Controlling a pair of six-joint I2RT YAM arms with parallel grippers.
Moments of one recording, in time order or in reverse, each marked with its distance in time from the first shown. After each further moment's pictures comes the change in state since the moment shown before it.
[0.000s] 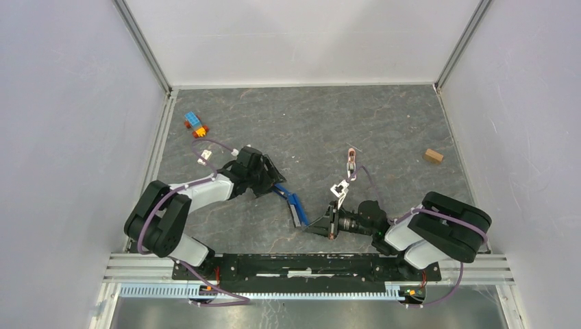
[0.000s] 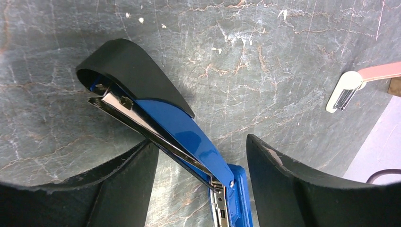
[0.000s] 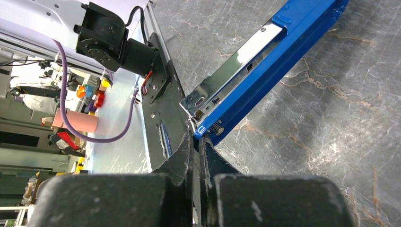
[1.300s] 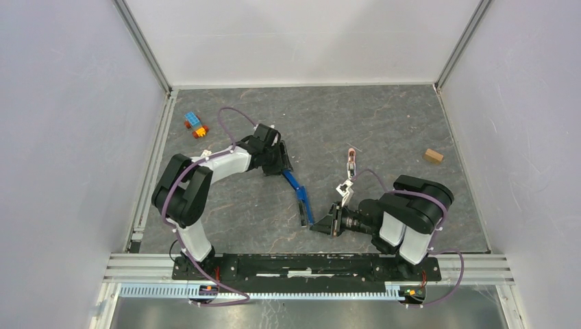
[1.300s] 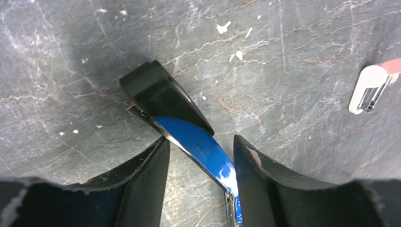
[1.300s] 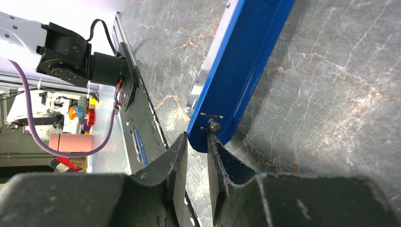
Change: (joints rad) left arm -0.004 0.285 0.378 -0.185 0.056 0.319; right arm -0.112 0.325 -0.036 0.233 -0.021 0.066
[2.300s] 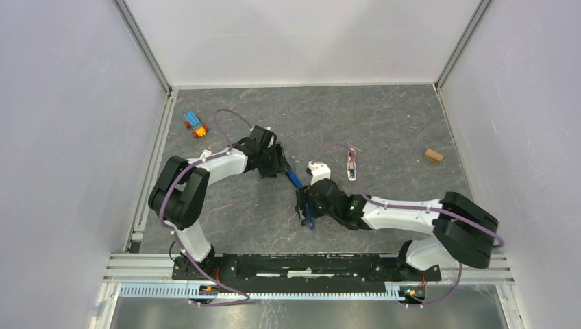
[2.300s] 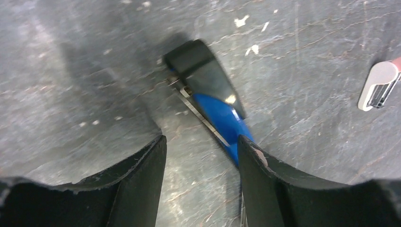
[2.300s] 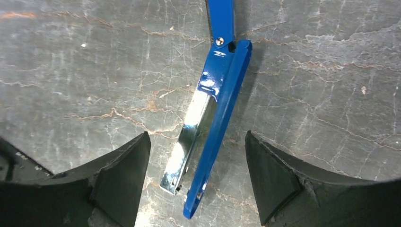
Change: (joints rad) left arm 0.018 -0.011 -0.009 0.003 0.007 0.024; right arm 0.244 -0.436 0.579 -1.410 0.701 -0.261
